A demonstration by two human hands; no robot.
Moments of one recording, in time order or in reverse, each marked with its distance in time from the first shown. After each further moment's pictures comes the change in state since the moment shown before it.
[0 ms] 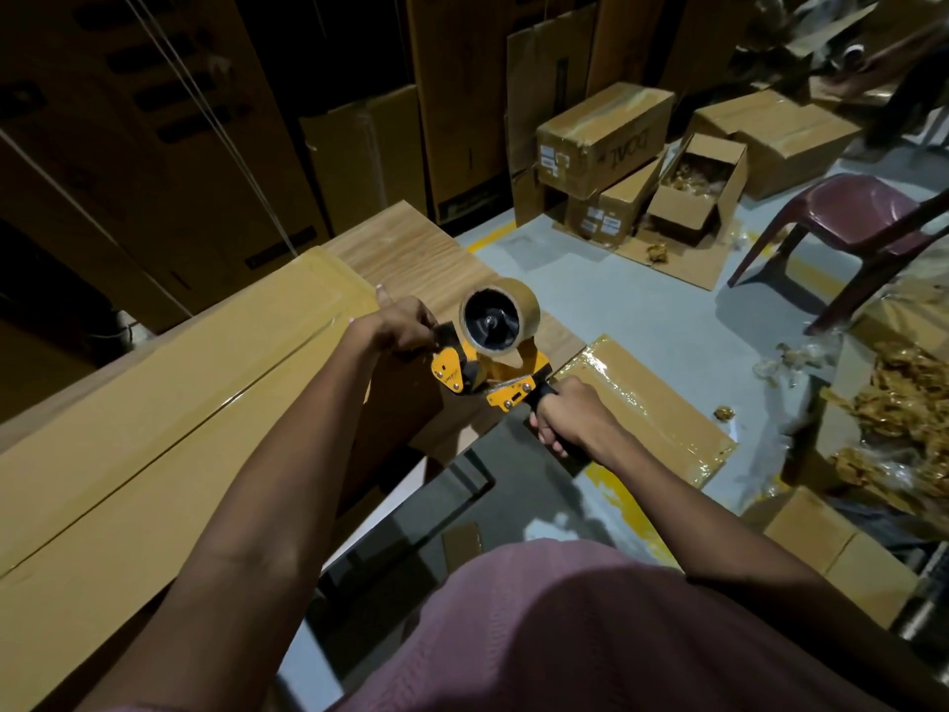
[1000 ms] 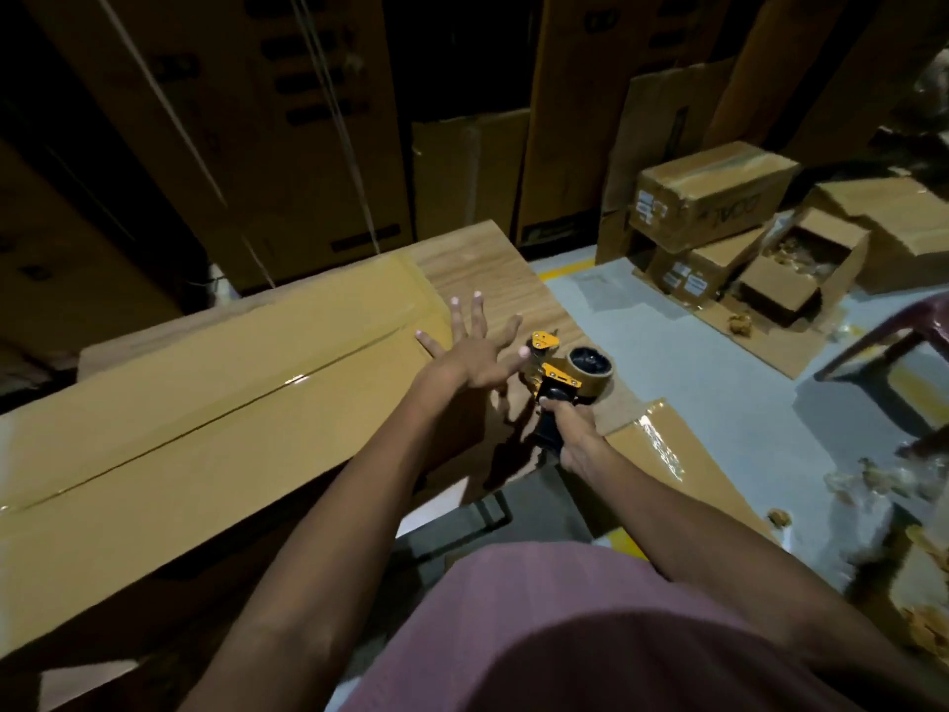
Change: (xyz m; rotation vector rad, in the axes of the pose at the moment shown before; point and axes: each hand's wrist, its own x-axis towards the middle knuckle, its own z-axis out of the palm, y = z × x) left_hand -0.027 0.016 0.017 0.074 0.153 0.075; right_hand 0.118 -0.030 0.058 0.574 0.045 0.174
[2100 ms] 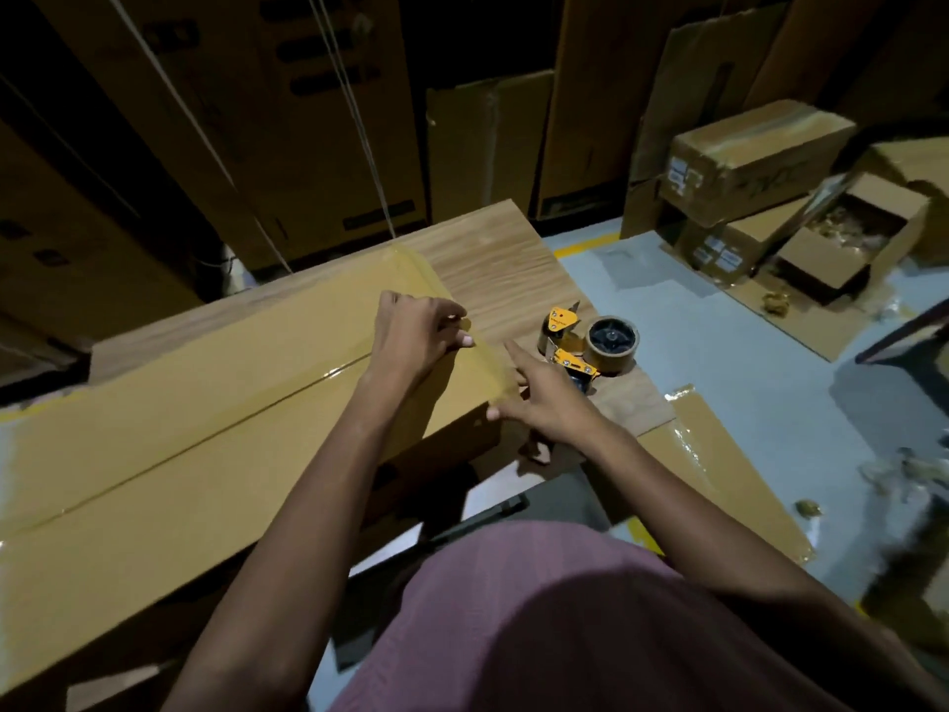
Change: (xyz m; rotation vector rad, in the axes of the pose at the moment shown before) left_hand 0.010 -0.081 -0.023 0.103 0.700 0.082; right_hand -0.034 -0.055 0.039 -0.964 -0.518 -0.540
